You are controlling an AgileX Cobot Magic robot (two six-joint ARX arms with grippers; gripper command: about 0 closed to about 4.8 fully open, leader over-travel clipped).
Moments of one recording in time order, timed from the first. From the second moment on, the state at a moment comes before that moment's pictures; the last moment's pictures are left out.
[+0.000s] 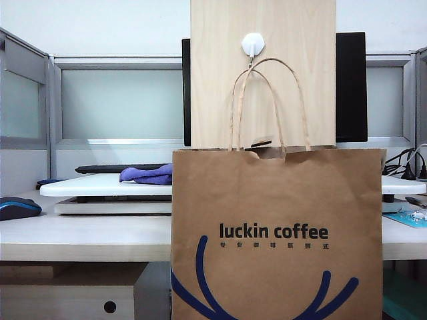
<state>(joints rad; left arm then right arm) 0.03 0.00 0.01 0.03 0.07 -0.11 -0.04 0.00 0.08 -0.13 -0.26 0.15</state>
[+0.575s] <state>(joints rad) 0.03 0.00 0.01 0.03 0.07 -0.11 -0.08 0.00 0.01 -0.14 -0.09 0.01</state>
